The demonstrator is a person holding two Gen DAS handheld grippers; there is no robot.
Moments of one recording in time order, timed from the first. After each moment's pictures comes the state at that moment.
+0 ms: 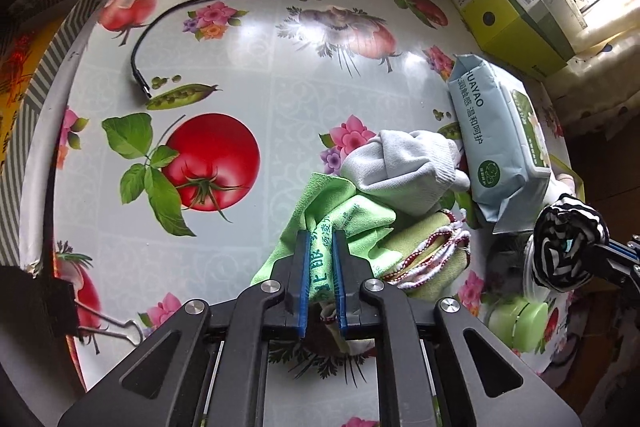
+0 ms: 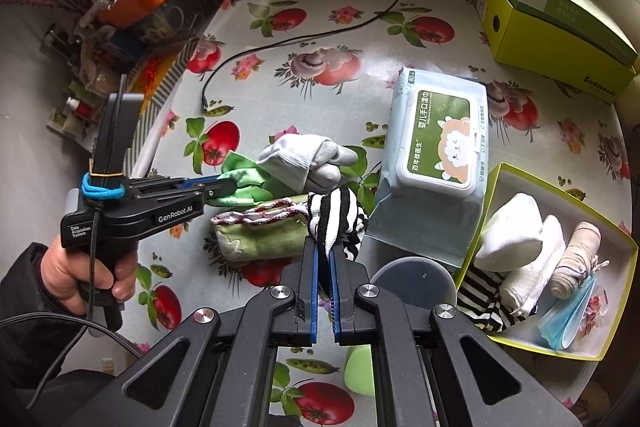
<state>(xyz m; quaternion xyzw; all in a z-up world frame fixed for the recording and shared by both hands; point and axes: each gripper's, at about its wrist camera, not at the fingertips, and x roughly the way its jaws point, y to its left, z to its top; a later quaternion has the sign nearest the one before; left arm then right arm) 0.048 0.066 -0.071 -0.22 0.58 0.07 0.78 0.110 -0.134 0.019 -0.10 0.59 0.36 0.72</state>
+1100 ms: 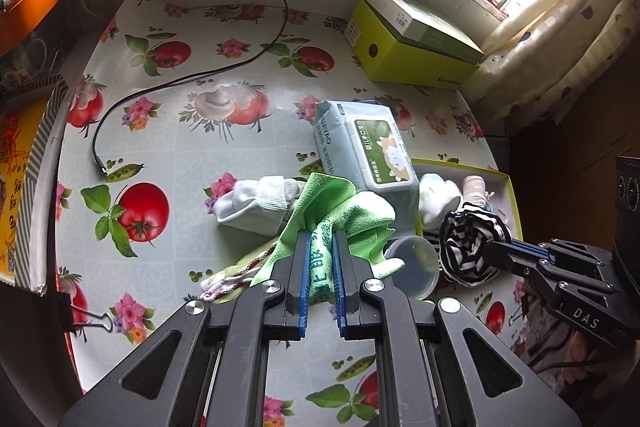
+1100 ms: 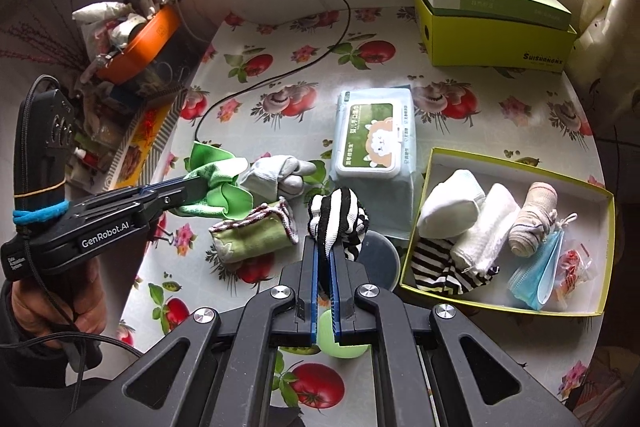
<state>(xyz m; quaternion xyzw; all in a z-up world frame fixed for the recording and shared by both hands) 0.060 -0.020 0.029 -0.18 0.52 0.00 0.83 0.109 -0.215 0.050 -0.02 0.56 0.33 0.76</state>
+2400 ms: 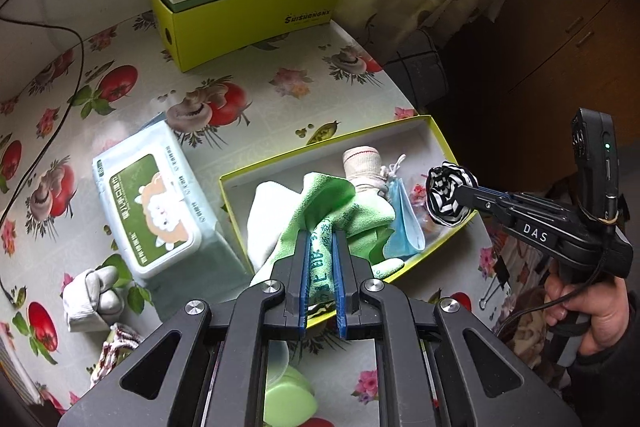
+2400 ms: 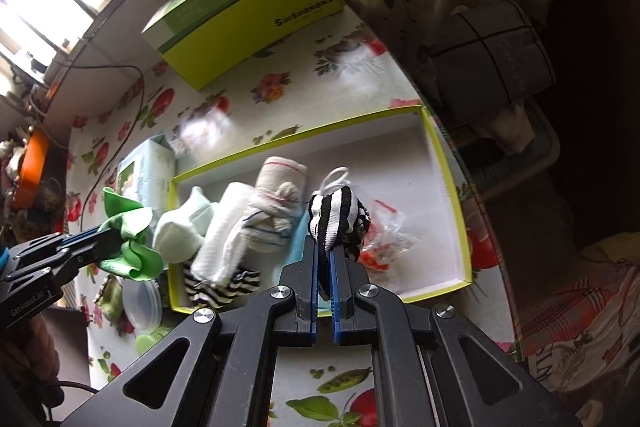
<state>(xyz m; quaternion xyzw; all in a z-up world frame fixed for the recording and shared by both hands) 0.175 -0.203 0.013 -0.06 0.57 -0.15 0.80 0.186 -0.431 -0.011 0.09 0.59 0.11 0.80</state>
